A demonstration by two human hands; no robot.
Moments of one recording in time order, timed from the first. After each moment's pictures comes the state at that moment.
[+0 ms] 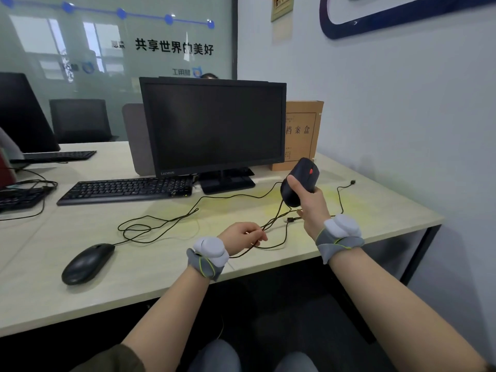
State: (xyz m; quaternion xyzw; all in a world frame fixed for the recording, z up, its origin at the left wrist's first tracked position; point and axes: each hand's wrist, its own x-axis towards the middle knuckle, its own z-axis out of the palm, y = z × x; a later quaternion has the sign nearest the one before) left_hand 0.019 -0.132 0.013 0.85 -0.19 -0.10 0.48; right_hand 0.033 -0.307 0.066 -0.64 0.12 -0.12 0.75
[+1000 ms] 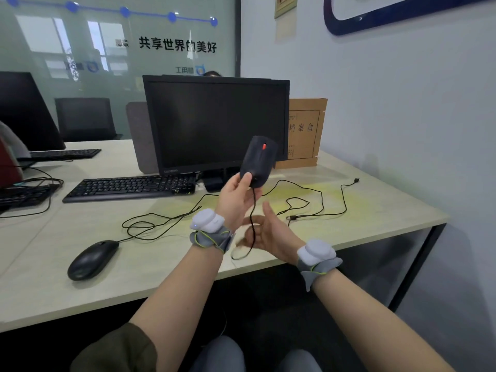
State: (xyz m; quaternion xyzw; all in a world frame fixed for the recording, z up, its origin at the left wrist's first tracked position) left_hand 0.026 -0.150 0.069 0.49 -0.11 0.03 0.87; right_hand 0.007 -0.255 0.021 -0.64 -0.10 0.22 0.73
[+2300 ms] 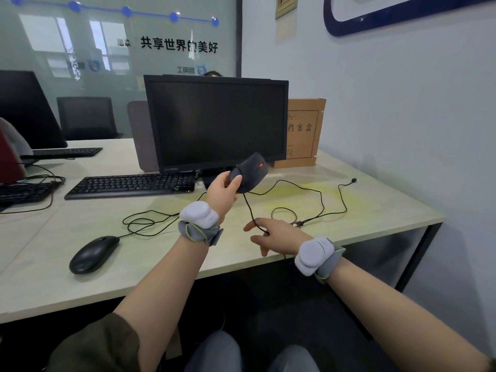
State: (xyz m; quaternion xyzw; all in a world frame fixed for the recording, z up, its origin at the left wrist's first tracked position) left_hand 0.025 -0.128 0.073 0.74 -0.02 0.13 0.66; right_hand -0.011 -0.281 0.039 -0.94 -0.19 0.11 0.26
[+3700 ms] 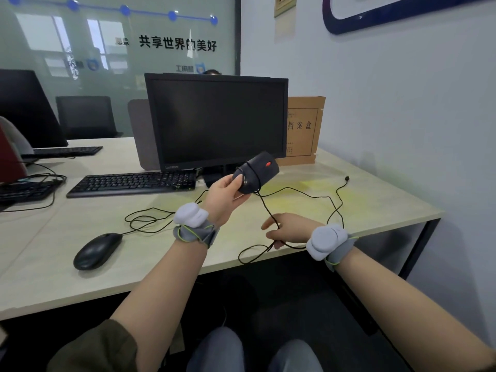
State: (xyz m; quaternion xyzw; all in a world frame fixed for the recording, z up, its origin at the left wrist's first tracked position) left_hand 0.008 -0.125 0.073 0.56 -0.09 -0.01 0.82; right_hand -0.012 -0.294 0.056 -0.95 -0.12 0.18 0.24
